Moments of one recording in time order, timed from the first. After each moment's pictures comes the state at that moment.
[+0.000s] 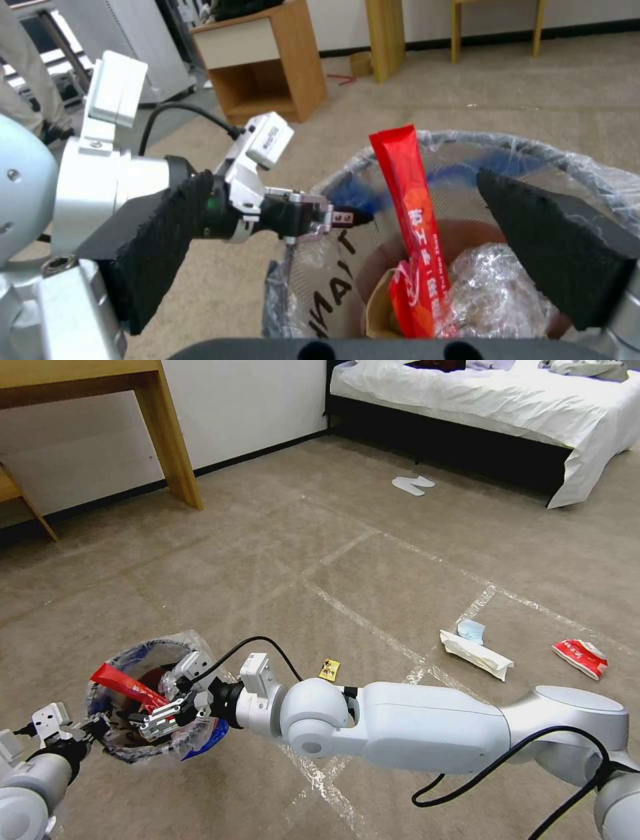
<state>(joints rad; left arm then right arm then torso) 1.61 -1.27 -1.07 -2.20 -1.01 0.71 -0.34 -0.12 1.21 -0.96 1.90 1.16 -0.15 0.19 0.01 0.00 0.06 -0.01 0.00</state>
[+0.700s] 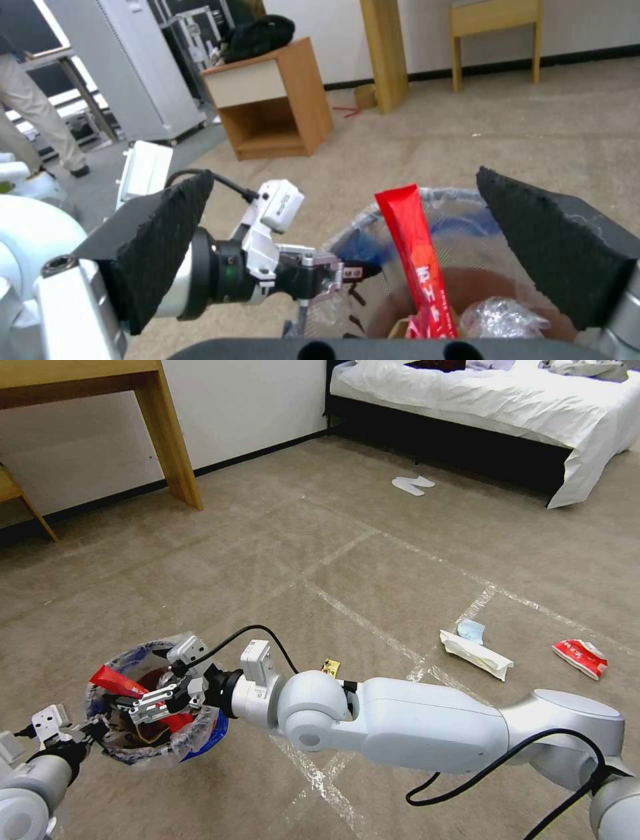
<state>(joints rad) 1.61 -1.27 -1.07 -2.19 -1.00 0.71 -0.33 -0.14 1.23 -0.89 1.91 1.17 -0.14 0.18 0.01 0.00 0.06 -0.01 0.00</state>
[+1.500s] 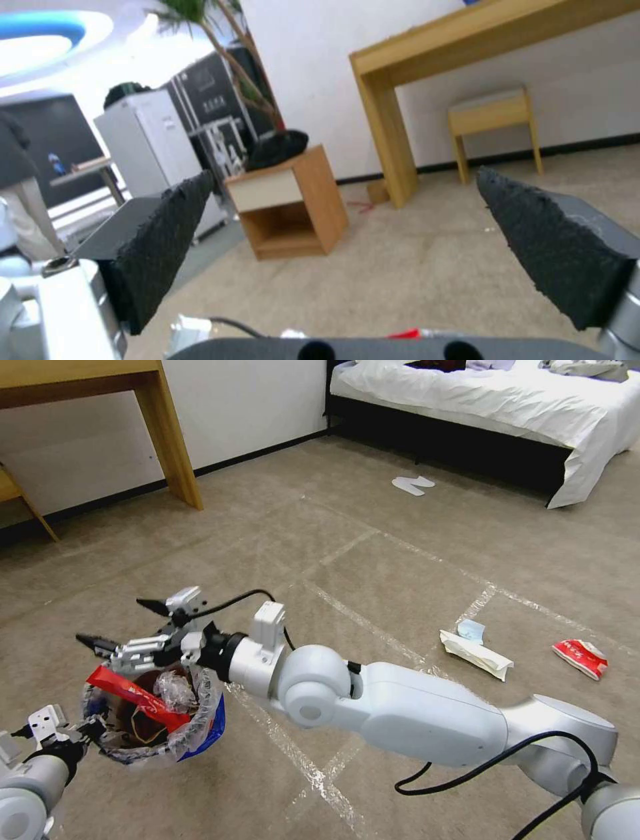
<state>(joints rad) 1.61 -1.26 -1.08 -2.18 -0.99 0.71 -0.33 -0.20 1.24 -0.70 1.93 1.22 -0.04 0.11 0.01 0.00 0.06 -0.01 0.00</state>
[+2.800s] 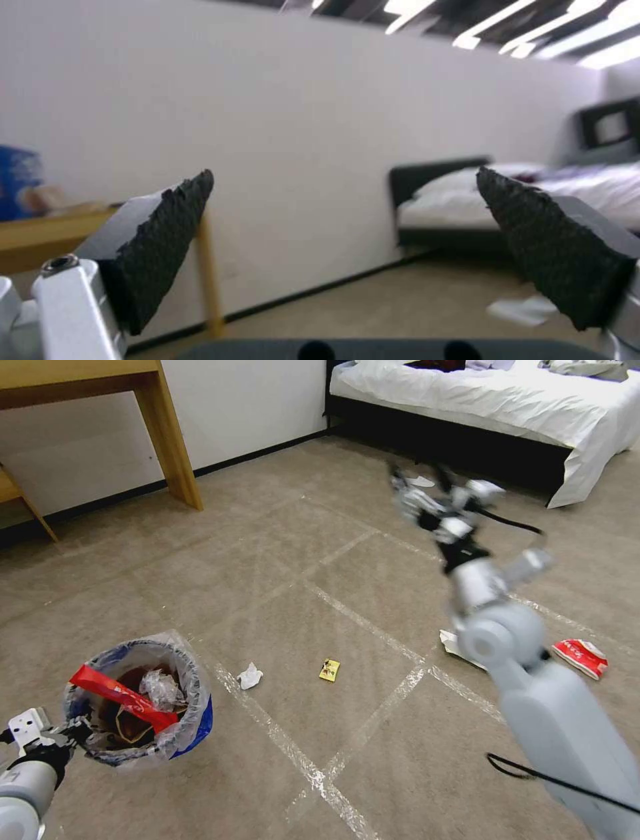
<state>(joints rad) 1.63 -1.31 -1.13 -2.21 -0.90 0.67 -0.32 -0.98 1.01 0.48 2.09 0.71 0.08 0.13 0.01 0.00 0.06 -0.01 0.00</state>
